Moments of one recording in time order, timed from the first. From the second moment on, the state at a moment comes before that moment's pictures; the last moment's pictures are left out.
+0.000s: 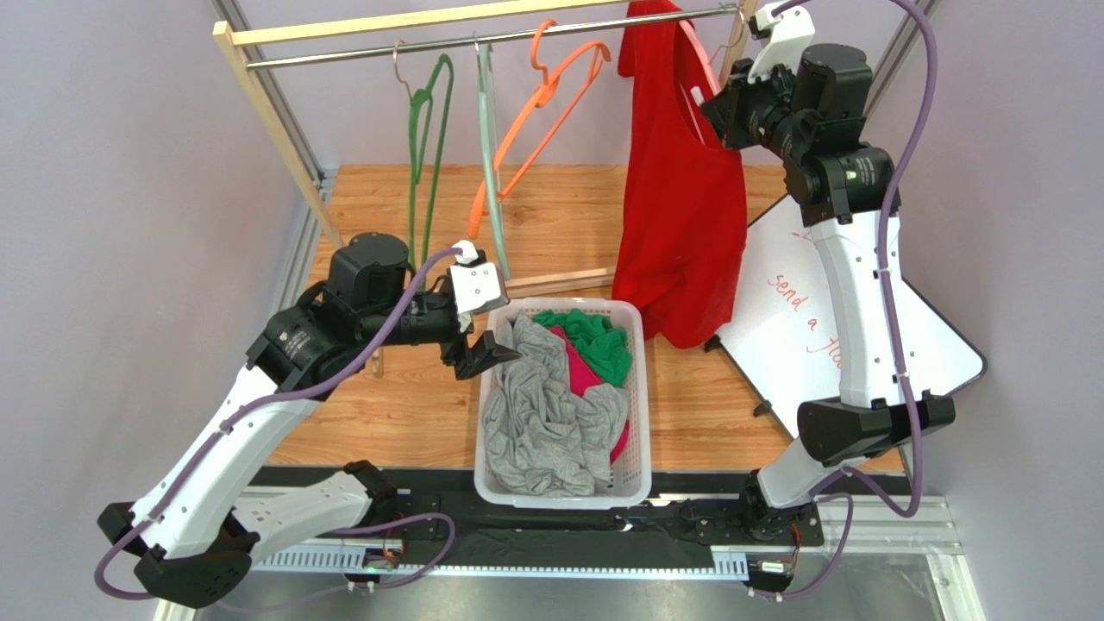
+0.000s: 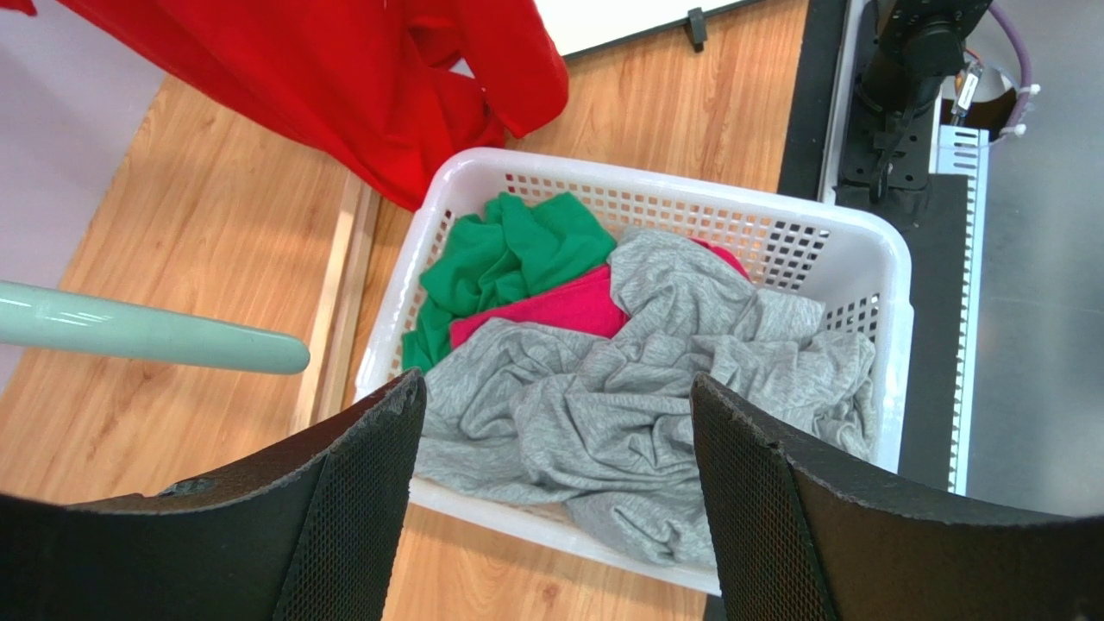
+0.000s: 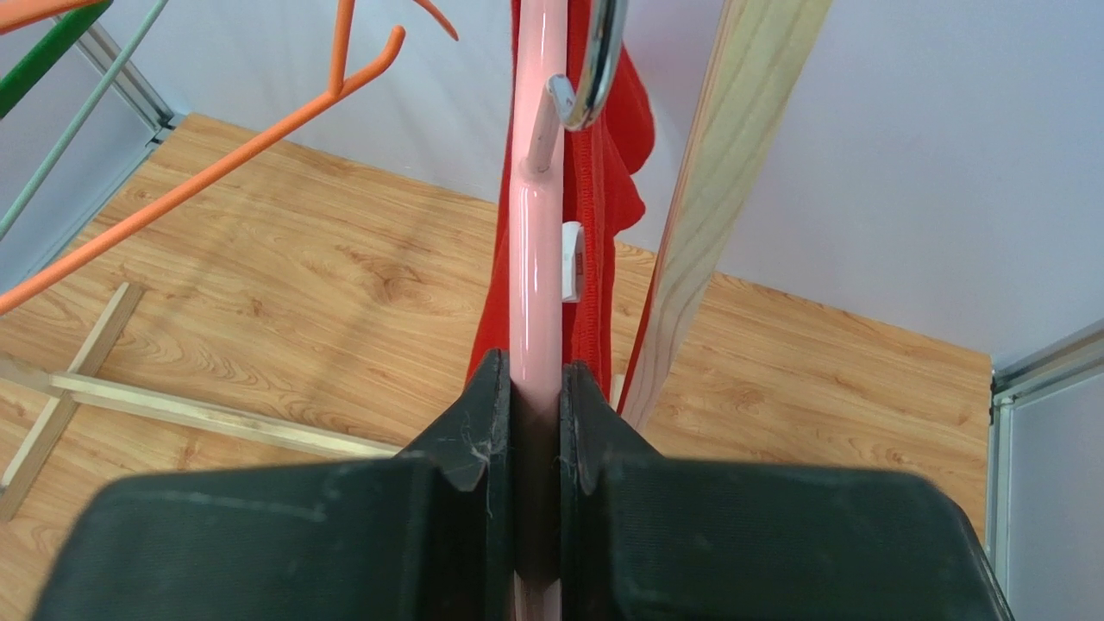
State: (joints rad) left arm -0.69 0.98 1.34 -0.80 0.54 0.41; right arm 0.18 1.59 2.12 -0.71 -0.18 -0.01
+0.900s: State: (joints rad) left arm -0.59 0.90 1.26 -0.79 0.57 0.31; right arm 0.16 1.41 1.93 -0.62 -0.24 0.00
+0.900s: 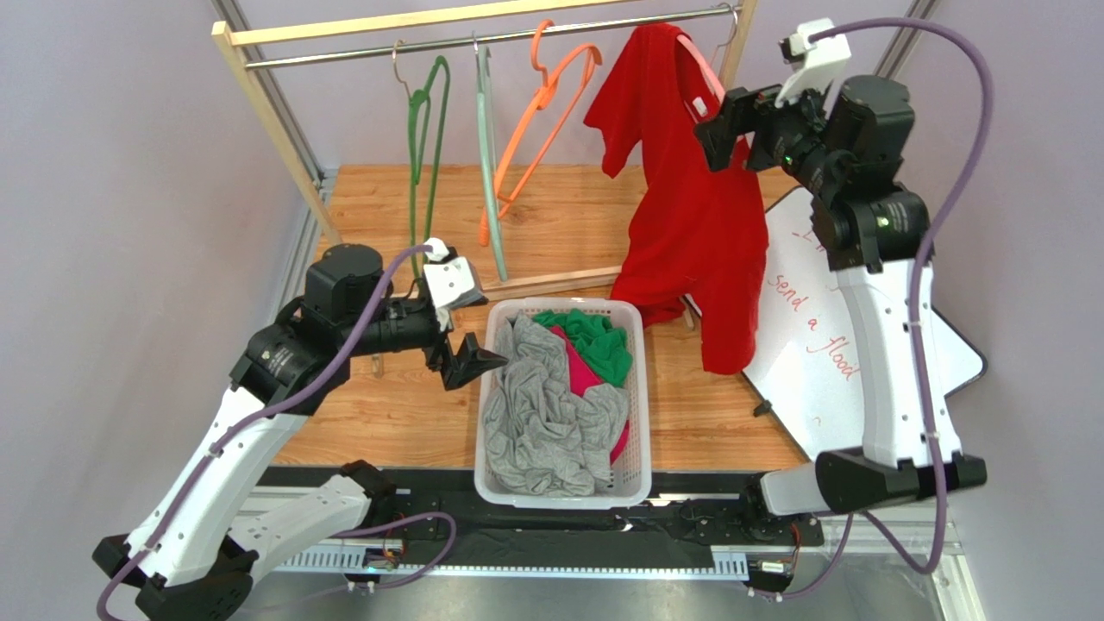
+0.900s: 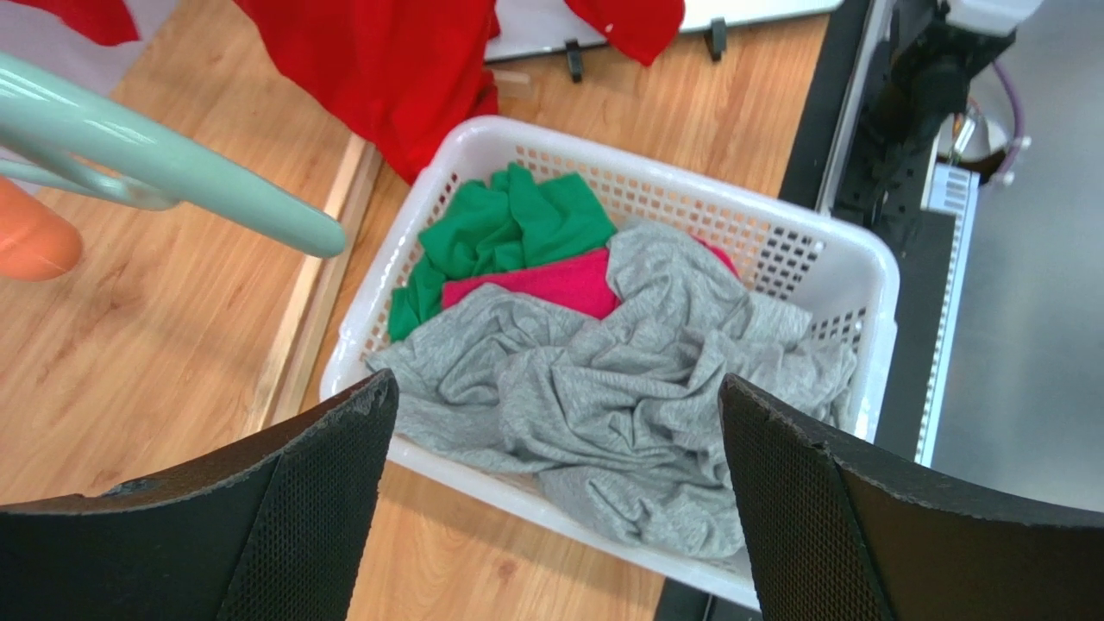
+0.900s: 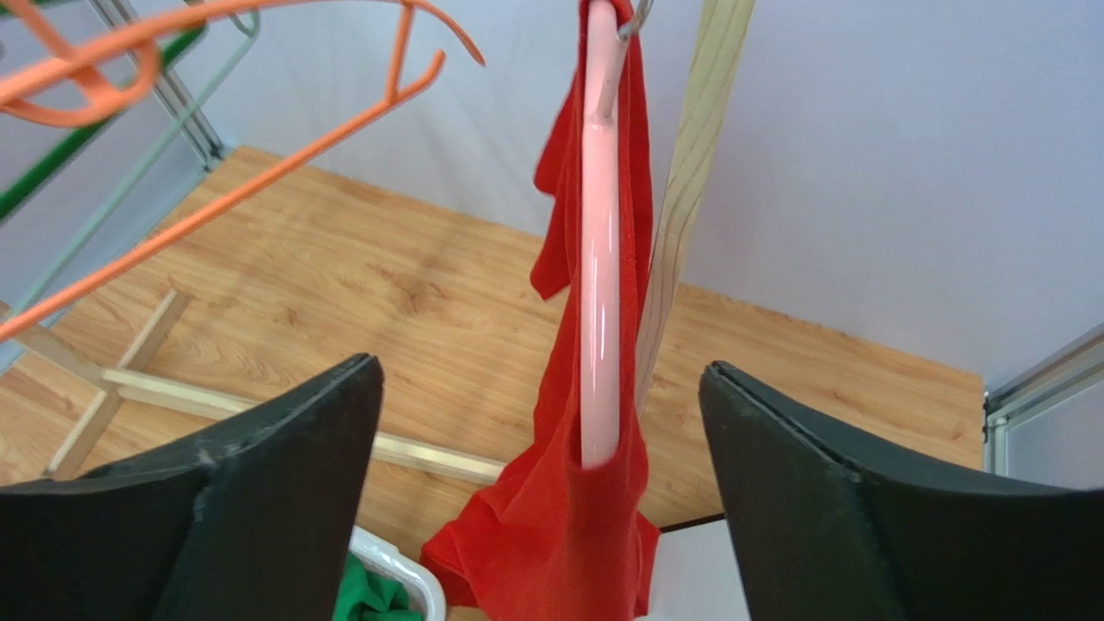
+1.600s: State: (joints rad) left arm -0.25 0.67 1.51 -0.93 0.40 0.11; right arm 0.15 0.90 1.56 -0.82 -0.30 -0.03
